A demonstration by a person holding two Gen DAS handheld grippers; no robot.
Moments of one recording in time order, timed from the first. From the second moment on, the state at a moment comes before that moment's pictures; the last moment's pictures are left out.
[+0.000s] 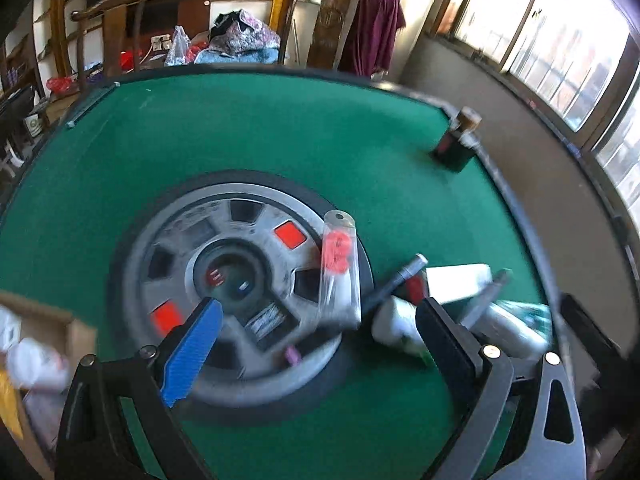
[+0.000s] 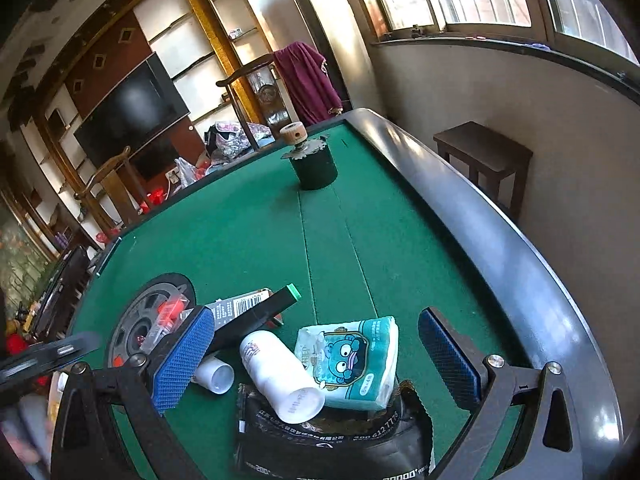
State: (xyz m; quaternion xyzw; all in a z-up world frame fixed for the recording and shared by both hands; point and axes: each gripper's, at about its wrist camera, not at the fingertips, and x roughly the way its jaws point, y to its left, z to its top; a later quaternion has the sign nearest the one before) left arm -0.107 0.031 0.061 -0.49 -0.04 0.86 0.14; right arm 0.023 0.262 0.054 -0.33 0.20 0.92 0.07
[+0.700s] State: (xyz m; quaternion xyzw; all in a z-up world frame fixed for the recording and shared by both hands) left arm -0.089 0.028 0.061 -0.46 0.01 0.87 0.16; right arm 0.017 0.261 0.051 -0.34 0.21 0.91 0.06
